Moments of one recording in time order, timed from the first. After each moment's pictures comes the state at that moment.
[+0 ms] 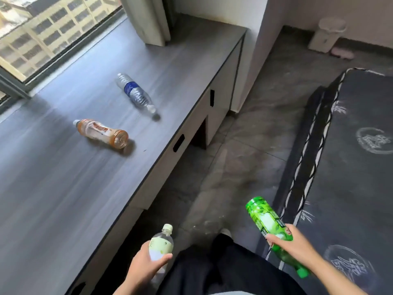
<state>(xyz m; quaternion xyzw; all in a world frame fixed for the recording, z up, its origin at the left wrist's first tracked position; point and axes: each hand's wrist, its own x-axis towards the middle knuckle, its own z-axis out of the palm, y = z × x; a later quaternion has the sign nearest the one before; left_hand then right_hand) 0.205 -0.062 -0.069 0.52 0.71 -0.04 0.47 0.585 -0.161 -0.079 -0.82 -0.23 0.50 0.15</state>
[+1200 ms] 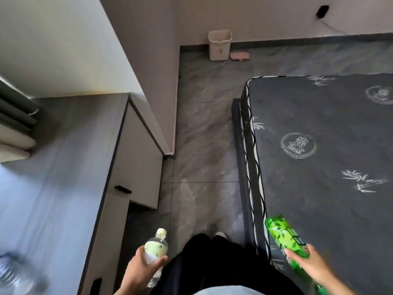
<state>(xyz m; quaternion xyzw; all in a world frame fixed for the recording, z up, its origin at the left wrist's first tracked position) 0.538 0.224 -0.070 0.65 0.61 -0.16 0.43 0.832 -0.087 -0.082 -0.88 0.04 0.44 0.18</state>
